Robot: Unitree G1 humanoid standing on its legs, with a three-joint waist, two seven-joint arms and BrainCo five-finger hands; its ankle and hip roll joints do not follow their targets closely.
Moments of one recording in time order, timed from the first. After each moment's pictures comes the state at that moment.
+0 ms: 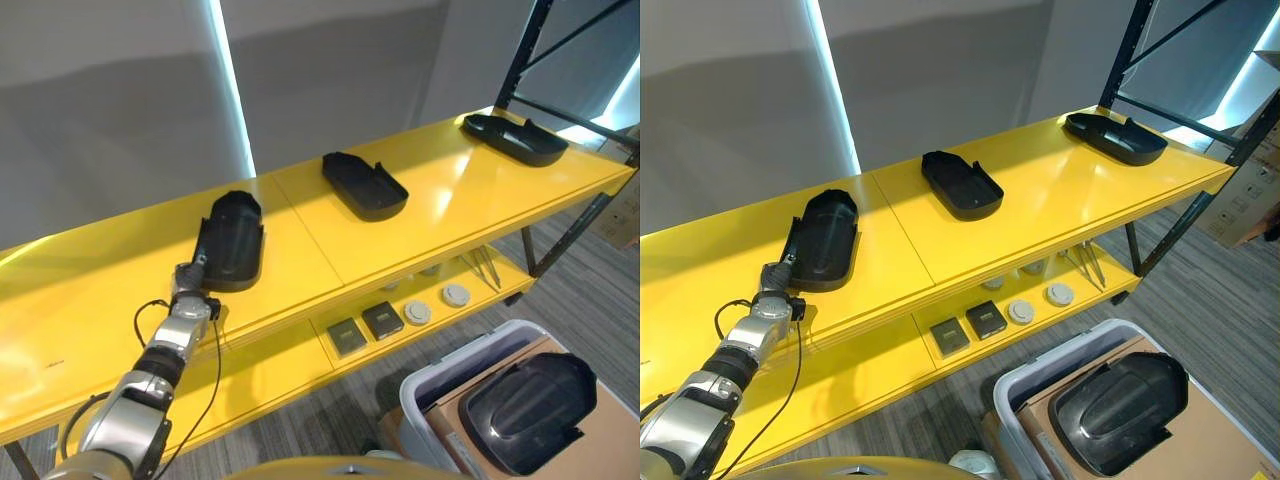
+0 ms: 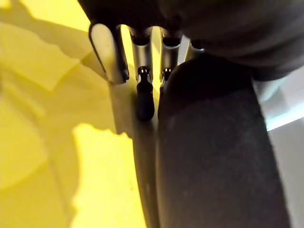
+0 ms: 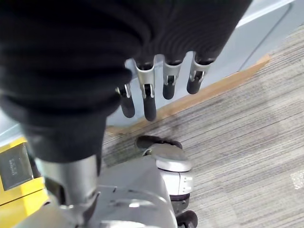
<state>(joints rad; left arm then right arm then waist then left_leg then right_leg) -0.44 0.34 -0.26 0.72 -0.27 0.25 0.50 0.14 -0.33 0.22 1.08 0.20 0.11 0.04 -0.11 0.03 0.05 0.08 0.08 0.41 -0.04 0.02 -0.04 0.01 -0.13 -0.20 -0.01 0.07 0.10</state>
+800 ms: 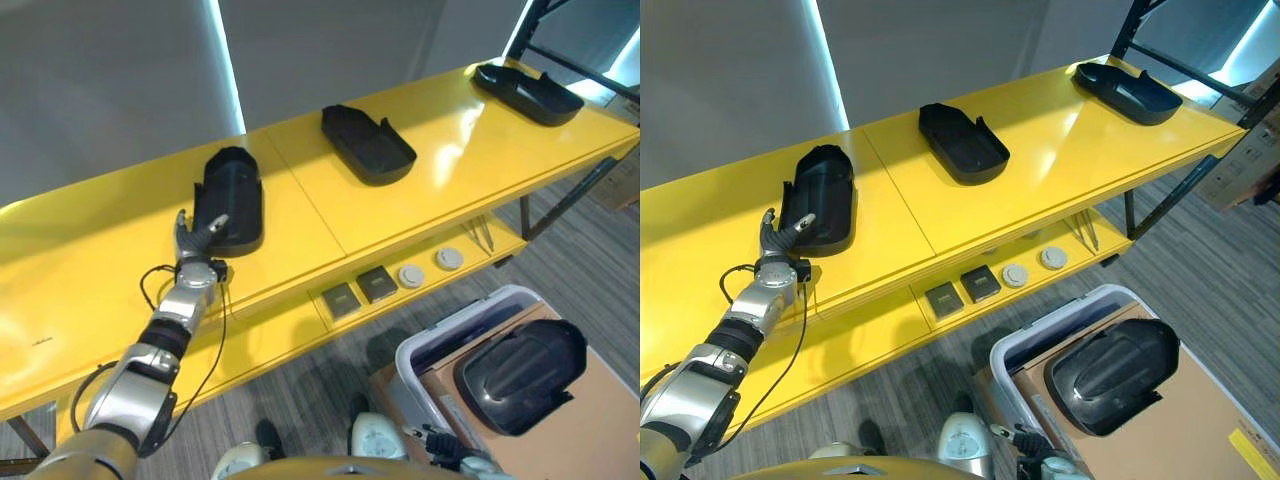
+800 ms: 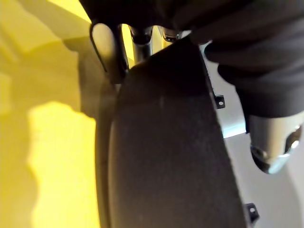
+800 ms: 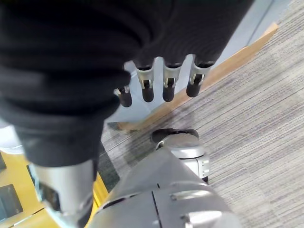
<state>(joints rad) -0.57 0.33 -0.28 0.68 -0.35 0.14 0.57 0.06 -0.32 0.19 0.99 0.35 0.07 0.05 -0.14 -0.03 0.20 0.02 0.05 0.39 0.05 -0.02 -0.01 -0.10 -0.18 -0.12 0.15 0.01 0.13</state>
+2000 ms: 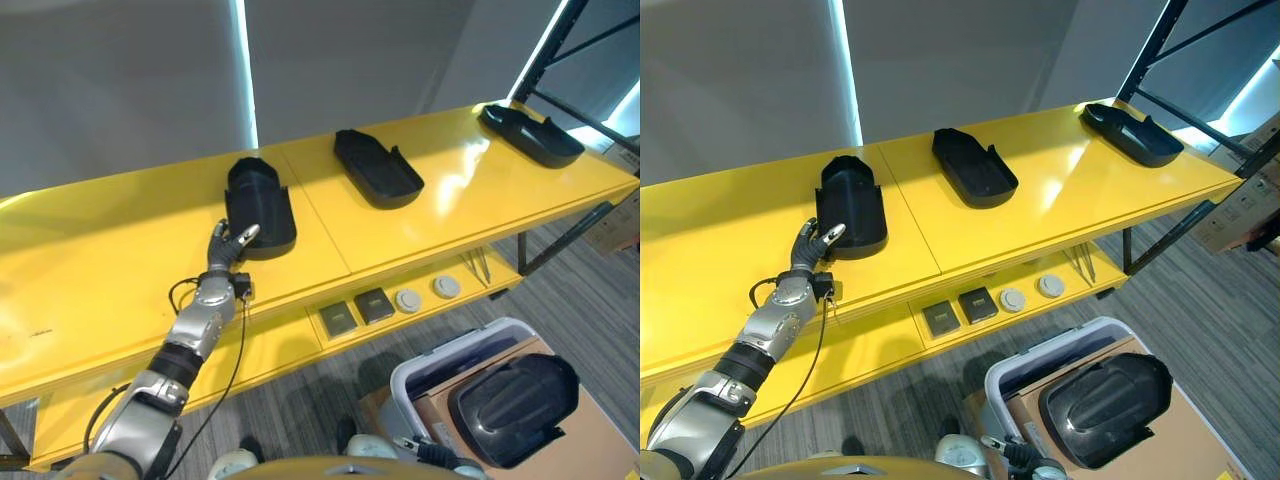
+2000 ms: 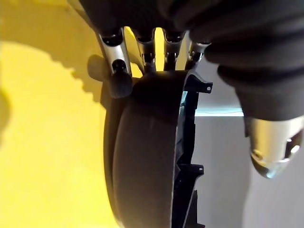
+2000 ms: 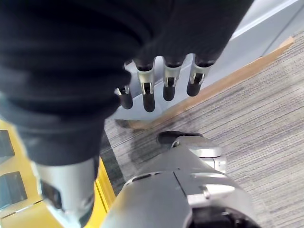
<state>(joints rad) -0.41 0.28 -0.32 0.44 -0.51 0.12 0.46 0.11 -0.30 0.23 0.93 0.35 0.13 0.04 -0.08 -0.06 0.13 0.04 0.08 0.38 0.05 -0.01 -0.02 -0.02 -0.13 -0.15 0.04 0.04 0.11</state>
